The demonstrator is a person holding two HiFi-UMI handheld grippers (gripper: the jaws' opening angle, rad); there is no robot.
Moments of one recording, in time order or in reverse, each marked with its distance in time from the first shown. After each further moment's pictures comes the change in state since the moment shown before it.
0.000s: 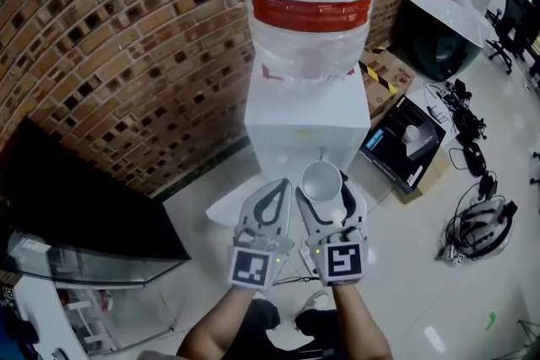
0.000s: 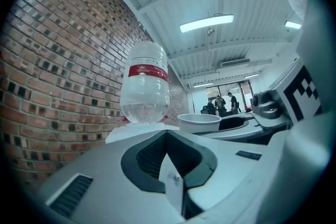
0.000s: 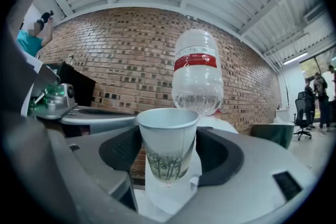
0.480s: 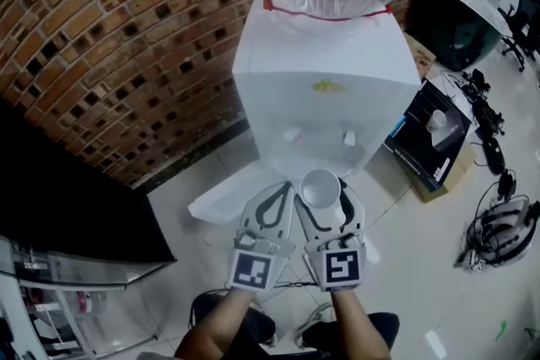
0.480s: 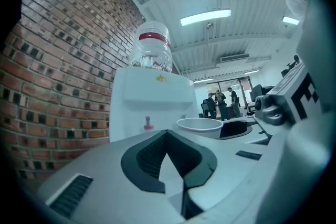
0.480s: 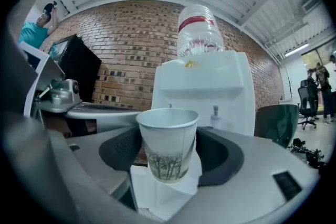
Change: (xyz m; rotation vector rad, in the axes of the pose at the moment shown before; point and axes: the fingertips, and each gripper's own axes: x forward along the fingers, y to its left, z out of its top) left arm -0.021 0.016 -0.193 0.002 0.015 0.004; right arm 0.044 0.024 -0.199 0.013 0.034 0.028
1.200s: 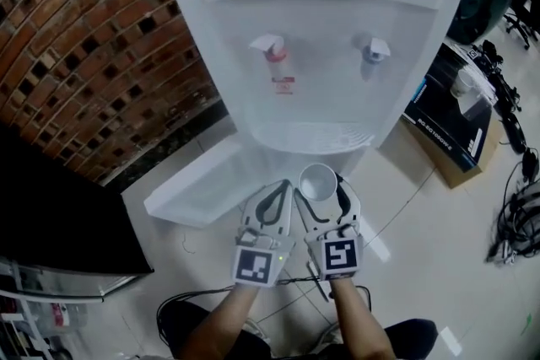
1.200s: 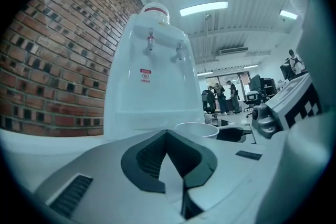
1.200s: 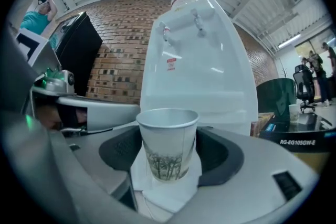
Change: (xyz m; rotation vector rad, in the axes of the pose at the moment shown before) left arm -0.020 -0.004 -0.242 0.000 0.041 -0.005; right arm 0.056 -0.007 -0.249 0.035 -0.005 -0.020
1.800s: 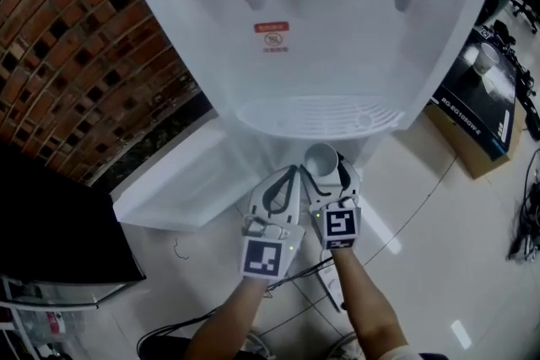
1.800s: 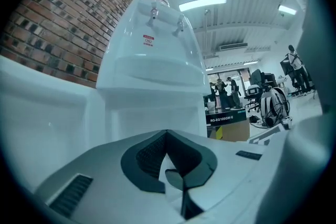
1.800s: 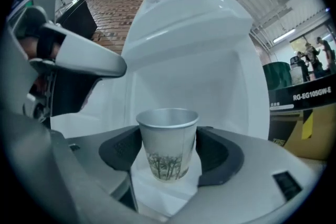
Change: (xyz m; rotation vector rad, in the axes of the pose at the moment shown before) left arm 0.028 0.010 -0.097 0.009 0.026 0.001; right arm 0.087 -0.032 -0.140 0.061 -0.008 -0.057
